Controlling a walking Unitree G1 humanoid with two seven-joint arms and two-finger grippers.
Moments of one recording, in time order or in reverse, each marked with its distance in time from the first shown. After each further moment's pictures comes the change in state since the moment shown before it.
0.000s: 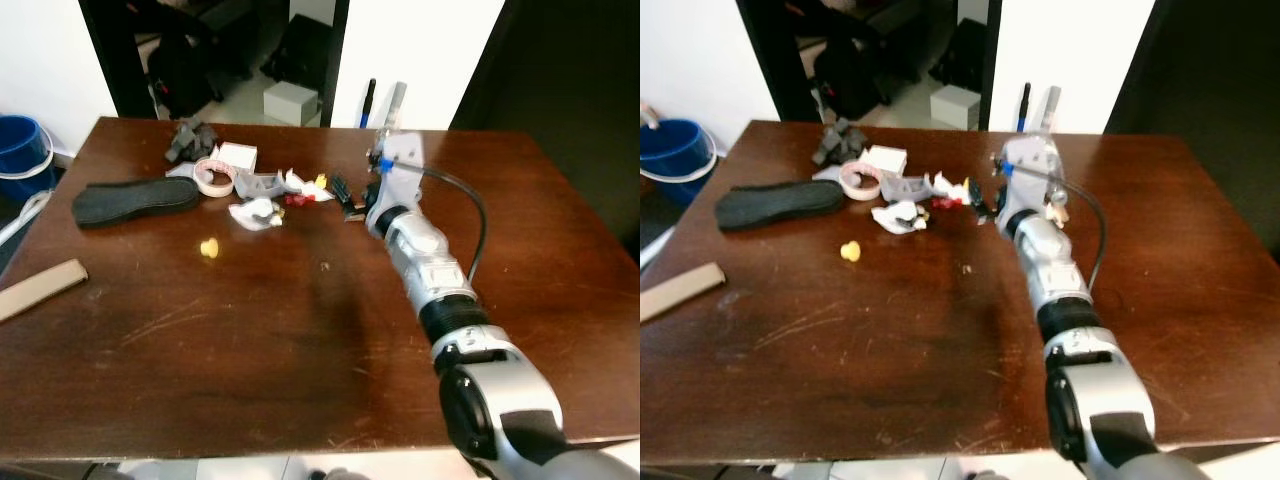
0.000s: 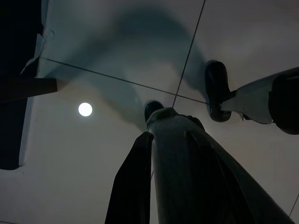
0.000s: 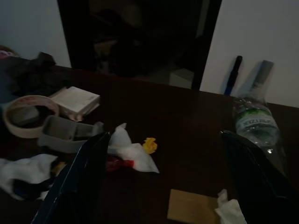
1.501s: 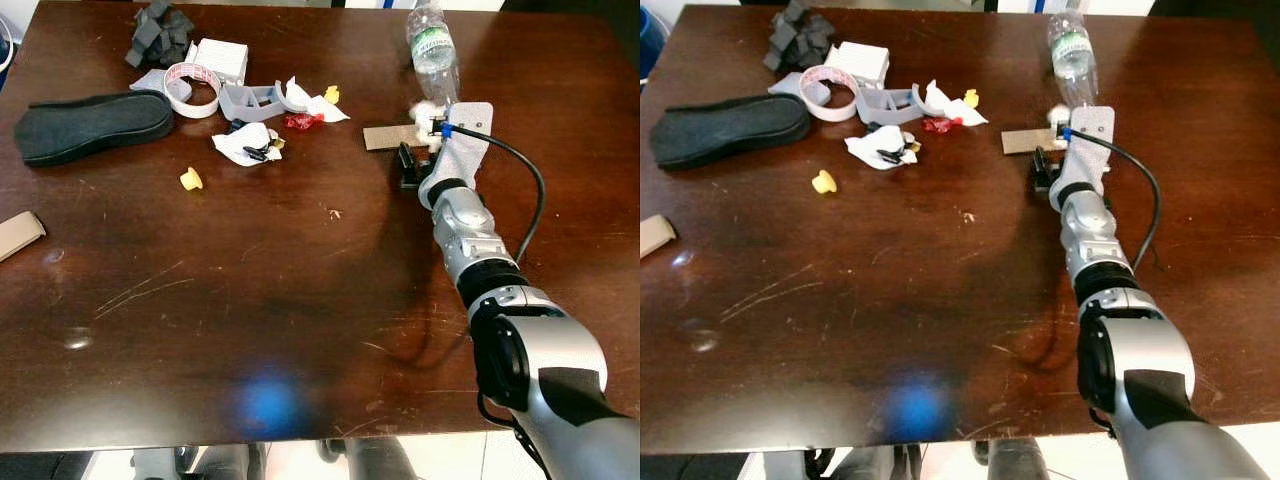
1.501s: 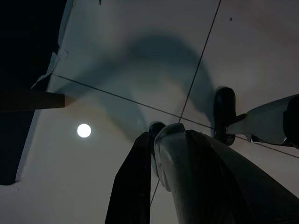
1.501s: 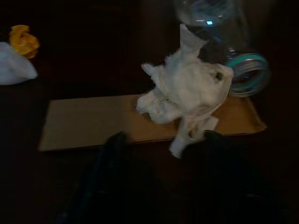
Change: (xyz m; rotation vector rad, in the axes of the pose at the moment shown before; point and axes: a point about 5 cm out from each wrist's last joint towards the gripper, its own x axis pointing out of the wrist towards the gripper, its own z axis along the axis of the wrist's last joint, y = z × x) left arm -0.020 0.018 0.022 -0.031 -0.357 0.008; right arm 0.004 -0.049 0.010 -0.030 0.011 -0.211
